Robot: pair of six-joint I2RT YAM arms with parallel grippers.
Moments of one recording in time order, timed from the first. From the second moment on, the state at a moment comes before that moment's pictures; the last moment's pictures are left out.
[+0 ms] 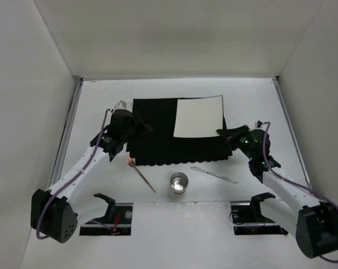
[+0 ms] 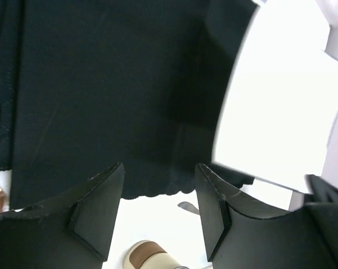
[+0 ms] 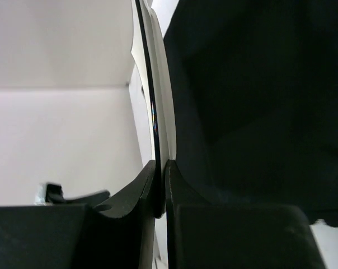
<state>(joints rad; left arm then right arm) -0.43 1.12 0.84 -0.38 0.00 -0.91 0.21 0.93 0.38 0.29 -0.17 1.31</state>
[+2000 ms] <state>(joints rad) -0.37 0.95 0.81 -0.56 -0.10 -0.90 0.25 1.72 0.57 0.68 -0.40 1.31</state>
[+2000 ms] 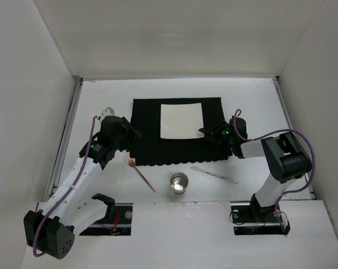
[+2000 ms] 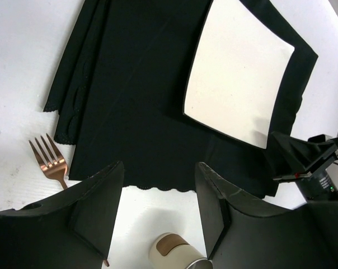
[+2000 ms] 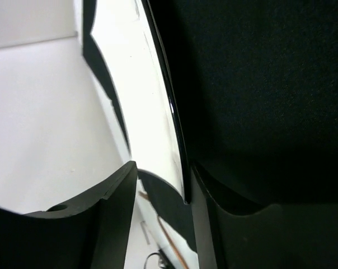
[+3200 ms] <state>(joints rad) -0.41 1.07 0.81 -0.51 -0.11 -0.89 1.12 1.07 0.96 -0.74 0.07 0.77</state>
